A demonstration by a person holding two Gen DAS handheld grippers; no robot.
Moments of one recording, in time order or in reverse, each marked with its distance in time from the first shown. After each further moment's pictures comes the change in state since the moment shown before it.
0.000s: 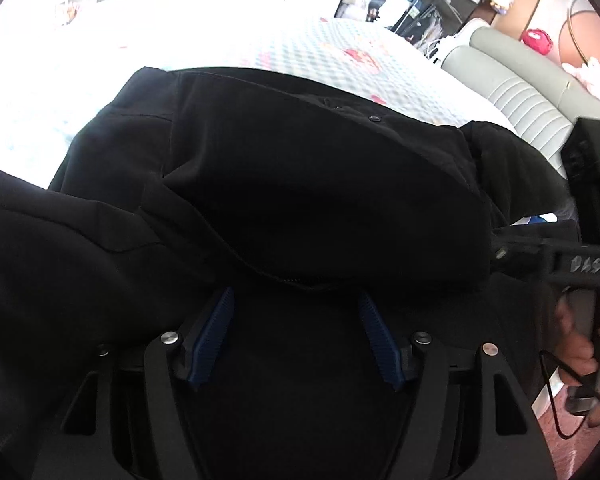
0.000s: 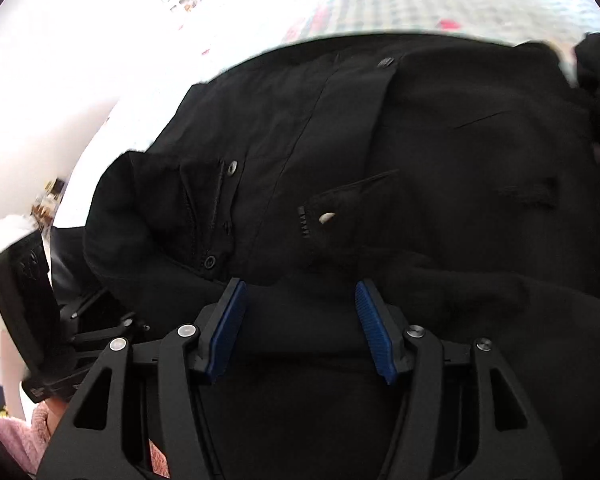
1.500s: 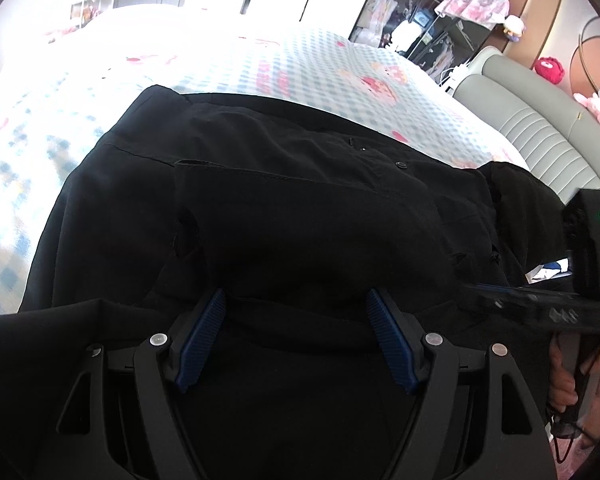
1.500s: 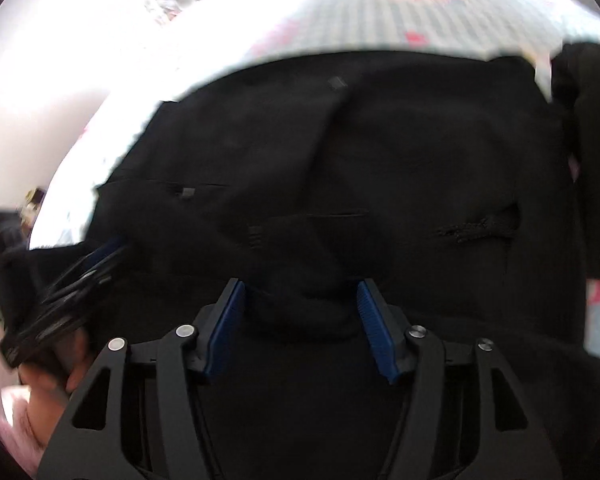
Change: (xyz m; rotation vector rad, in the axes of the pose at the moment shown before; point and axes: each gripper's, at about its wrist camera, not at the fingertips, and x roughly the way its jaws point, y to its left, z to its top) left arm 0.014 0.019 0.029 -0.051 -0.066 -0.006; right arm 0.013 -0.070 0.031 0.046 0.020 -0.020
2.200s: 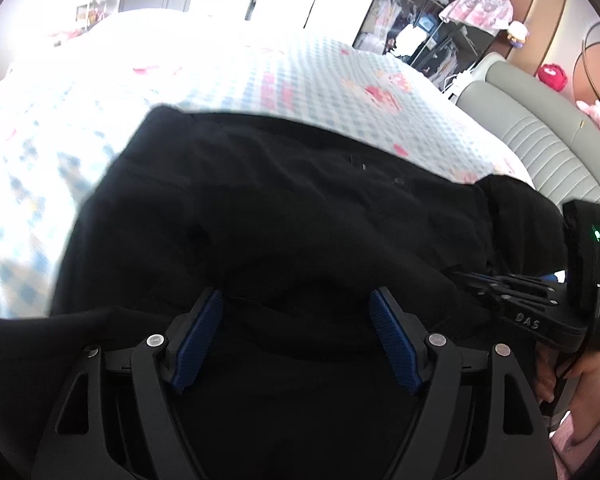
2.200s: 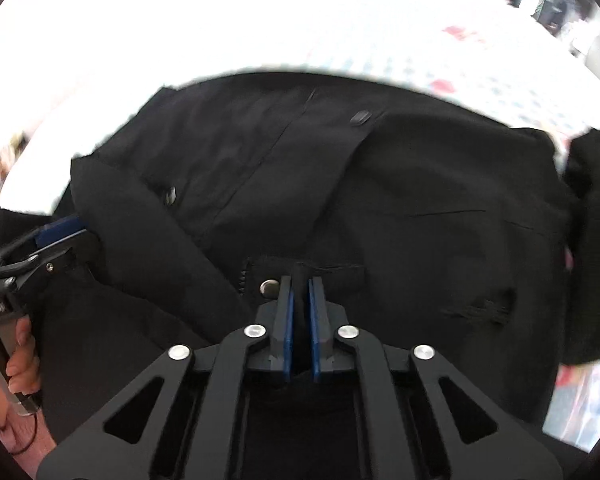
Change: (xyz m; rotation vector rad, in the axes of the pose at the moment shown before) left arm -0.027 -0.004 0.013 -0.016 -0.032 0.015; right arm -0.033 0.011 -0.010 -0.204 -0.138 -0.133
